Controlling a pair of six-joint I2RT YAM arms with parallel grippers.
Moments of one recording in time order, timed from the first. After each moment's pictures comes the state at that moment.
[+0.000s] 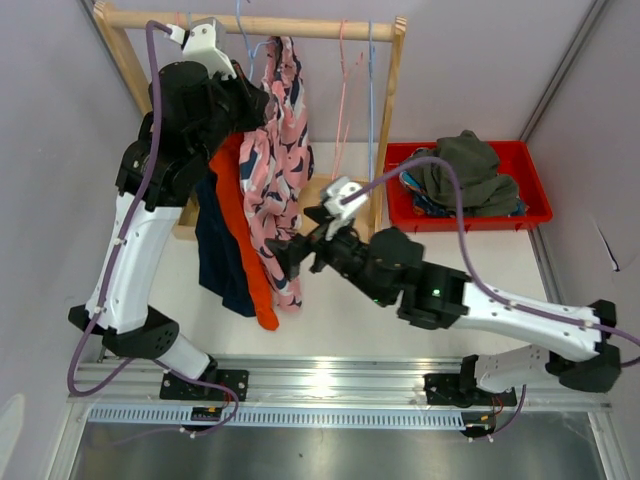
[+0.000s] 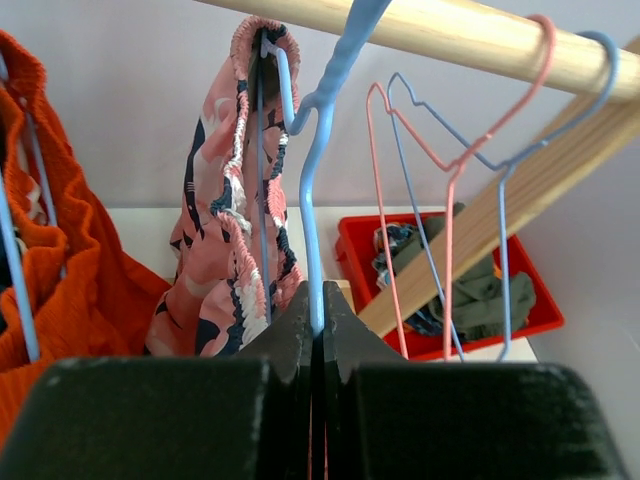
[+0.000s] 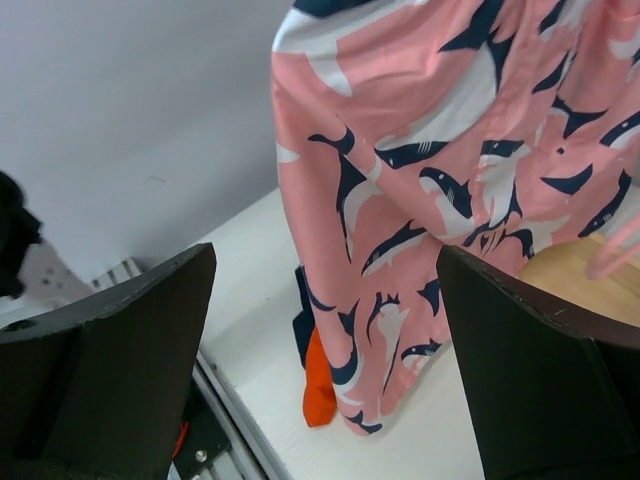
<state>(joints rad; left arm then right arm) -0.52 1.55 2.26 -0.81 -0.22 -0.35 1.32 1.23 1.35 -0.01 0.44 0.11</state>
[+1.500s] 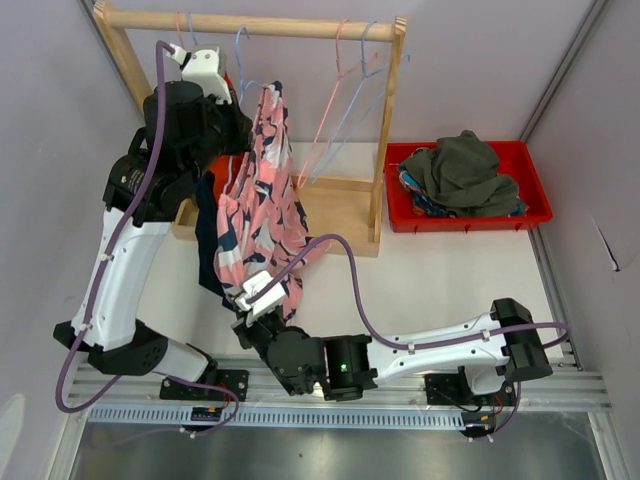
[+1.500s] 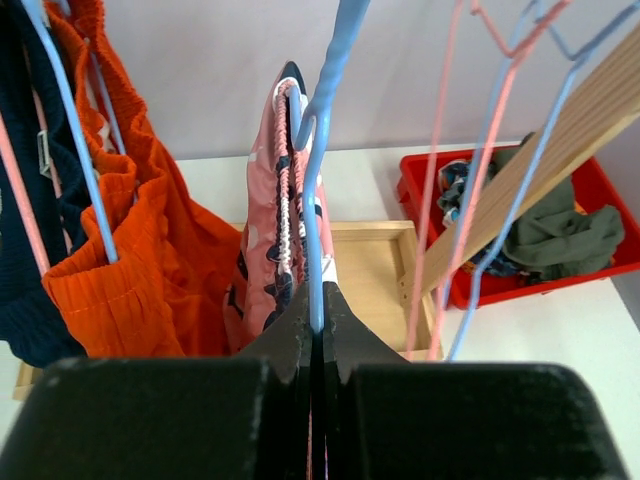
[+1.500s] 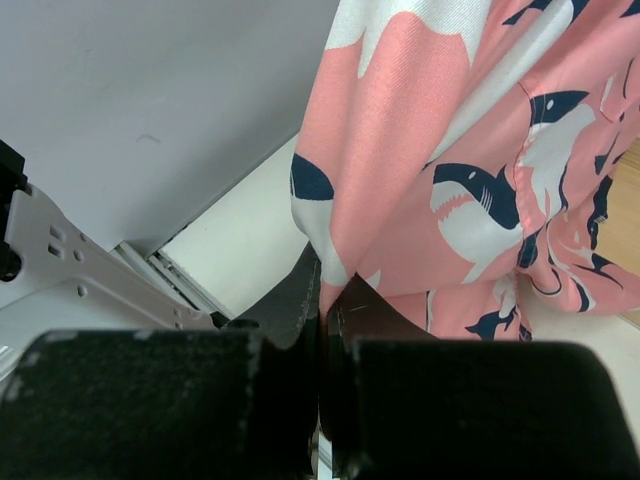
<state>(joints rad) -0.51 1.44 2.13 -0.91 -0.25 -0.24 1.70 1.64 1.42 0.26 0.97 0.12</state>
